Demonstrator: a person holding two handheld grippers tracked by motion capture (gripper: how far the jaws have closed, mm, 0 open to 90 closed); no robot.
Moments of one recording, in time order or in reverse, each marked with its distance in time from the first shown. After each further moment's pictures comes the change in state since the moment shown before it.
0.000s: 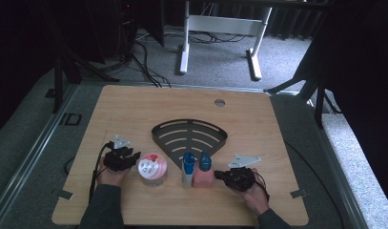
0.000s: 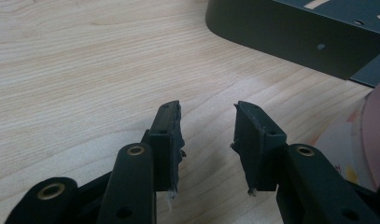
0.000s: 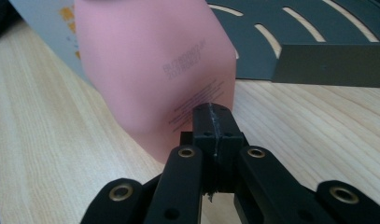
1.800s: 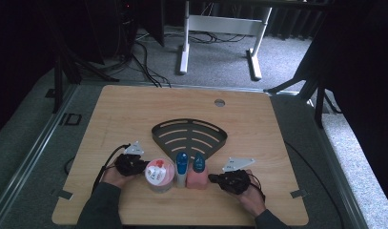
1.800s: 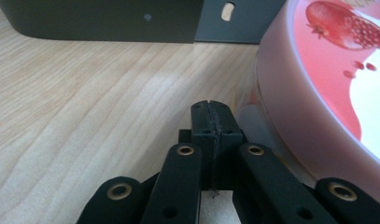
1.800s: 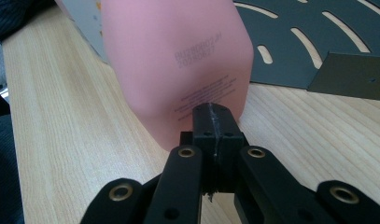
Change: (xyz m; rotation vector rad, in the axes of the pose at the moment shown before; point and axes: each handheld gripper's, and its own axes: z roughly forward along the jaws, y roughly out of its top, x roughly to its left) left arm -0.021 0.003 0.012 0.082 -0.425 0.303; right arm 0.012 0.003 0.007 0.013 0.053 -0.055
